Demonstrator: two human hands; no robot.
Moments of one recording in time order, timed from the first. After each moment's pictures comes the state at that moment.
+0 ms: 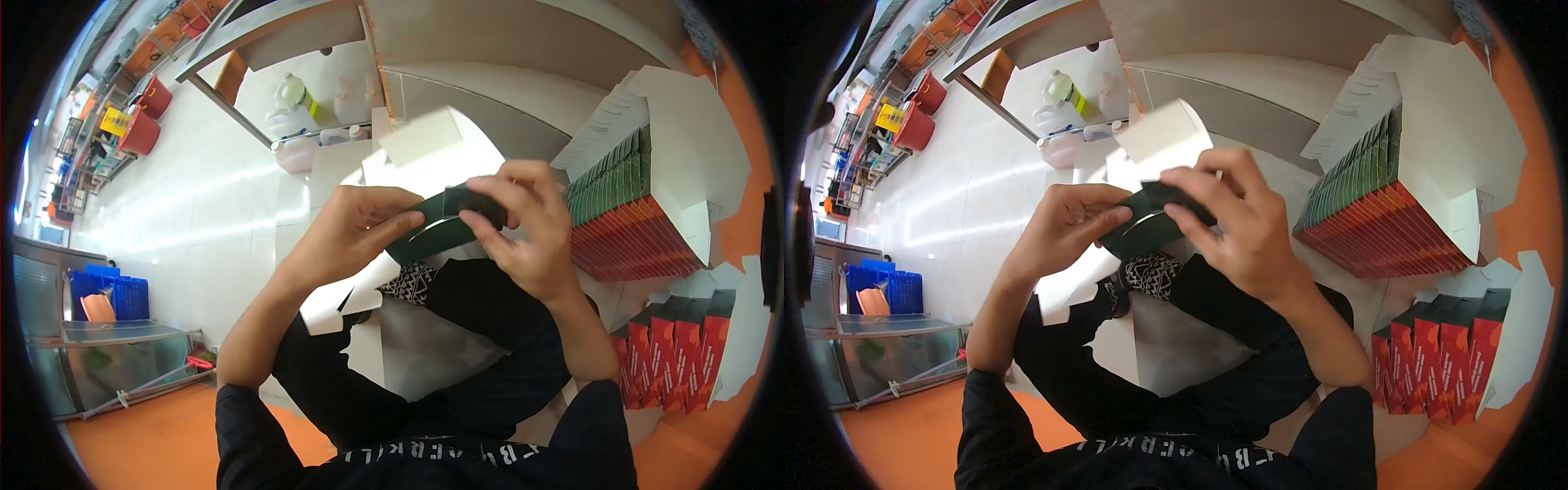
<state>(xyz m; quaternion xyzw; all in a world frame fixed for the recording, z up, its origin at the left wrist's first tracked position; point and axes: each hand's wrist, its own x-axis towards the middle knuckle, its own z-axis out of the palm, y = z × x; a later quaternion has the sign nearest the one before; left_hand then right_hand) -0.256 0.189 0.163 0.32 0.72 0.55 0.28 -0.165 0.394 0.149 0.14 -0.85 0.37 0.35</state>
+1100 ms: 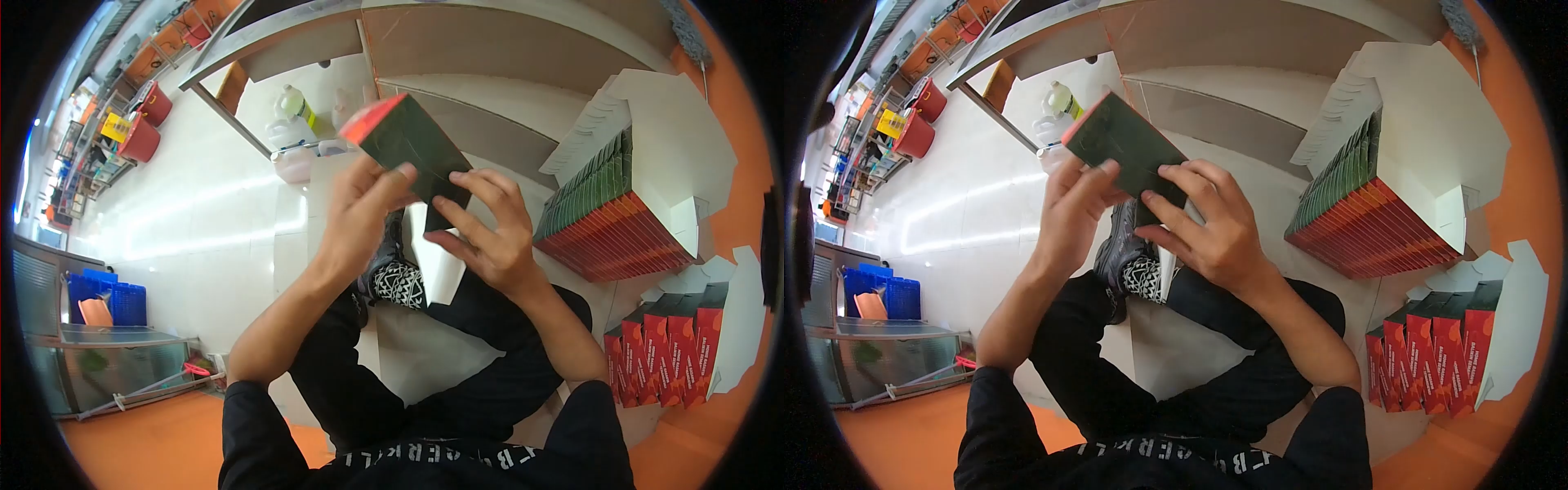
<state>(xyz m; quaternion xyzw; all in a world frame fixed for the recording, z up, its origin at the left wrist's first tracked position) -0.245 0.216 0.157 0.20 0.55 0.79 0.21 -0.168 0.384 0.129 0.20 -0.86 0.21 0.43</state>
